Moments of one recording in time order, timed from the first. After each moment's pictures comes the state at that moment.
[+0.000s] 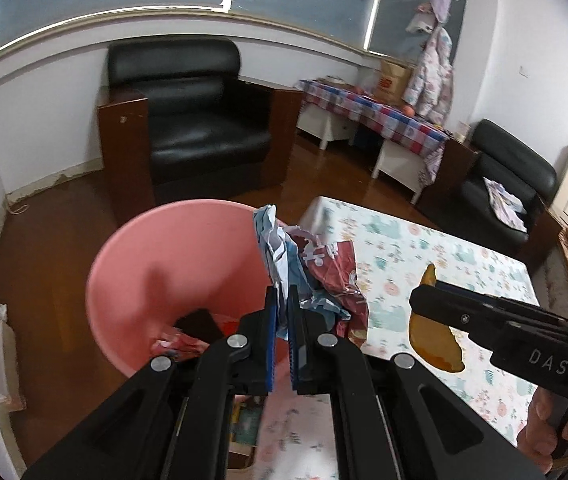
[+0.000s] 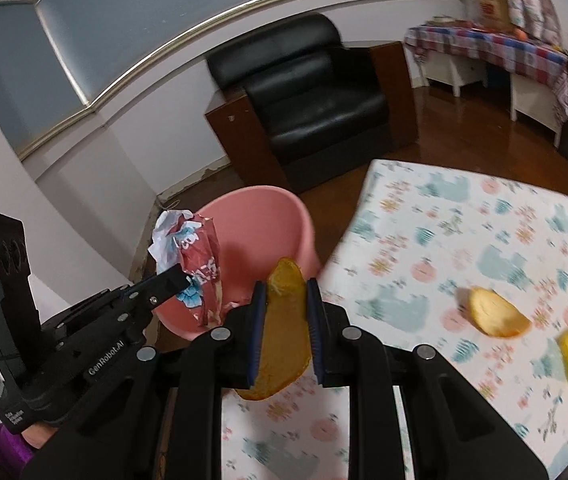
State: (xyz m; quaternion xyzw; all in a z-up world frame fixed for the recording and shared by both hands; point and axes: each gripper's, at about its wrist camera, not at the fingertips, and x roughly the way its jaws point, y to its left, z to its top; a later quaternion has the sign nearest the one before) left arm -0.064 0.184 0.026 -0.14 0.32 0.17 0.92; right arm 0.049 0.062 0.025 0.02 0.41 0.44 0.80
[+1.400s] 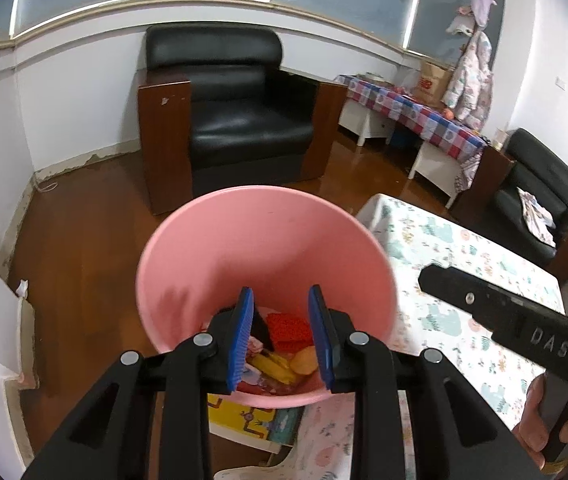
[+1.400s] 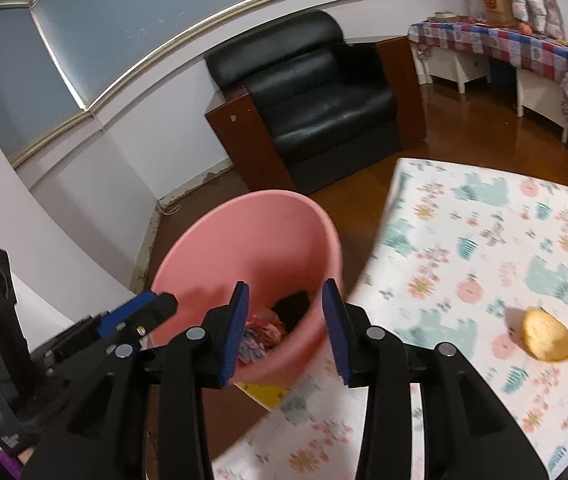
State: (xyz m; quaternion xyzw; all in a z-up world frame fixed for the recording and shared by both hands) left arm -0.073 0.220 0.006 -0.16 0.34 0.22 0.90; right arm 0.059 0.096 0.003 0.03 0.41 0.43 0.80
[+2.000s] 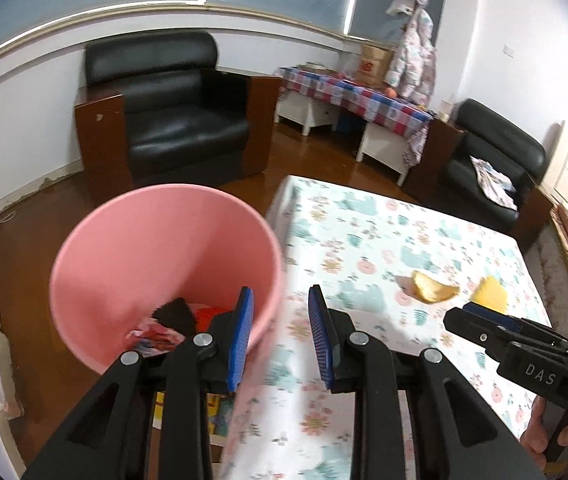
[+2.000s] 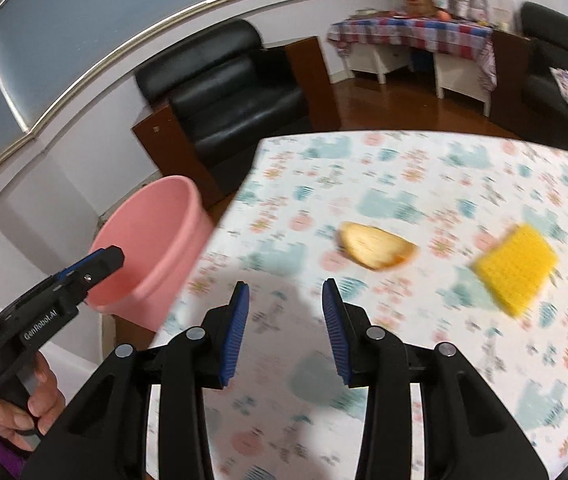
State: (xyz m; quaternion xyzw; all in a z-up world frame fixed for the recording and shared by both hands) left arm -0.042 0.140 0.011 -0.12 0.35 0.13 0.92; right arm 0.054 -0.032 -0.015 0.04 0.43 0.31 0.85
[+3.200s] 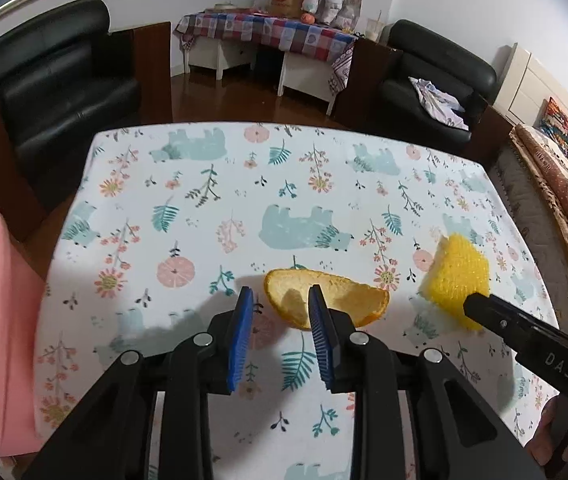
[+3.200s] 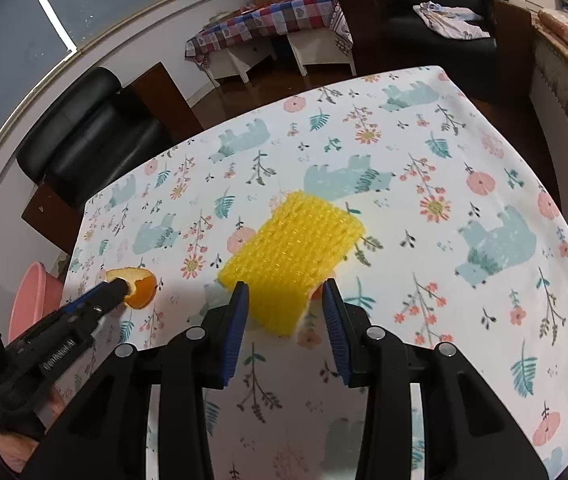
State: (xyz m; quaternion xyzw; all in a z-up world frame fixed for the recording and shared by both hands) left arm 0.115 0.032 -0.069 -0.08 0.44 0.00 0.89; right arm 0.120 -0.155 -0.070 0.13 0.47 0.11 0.87
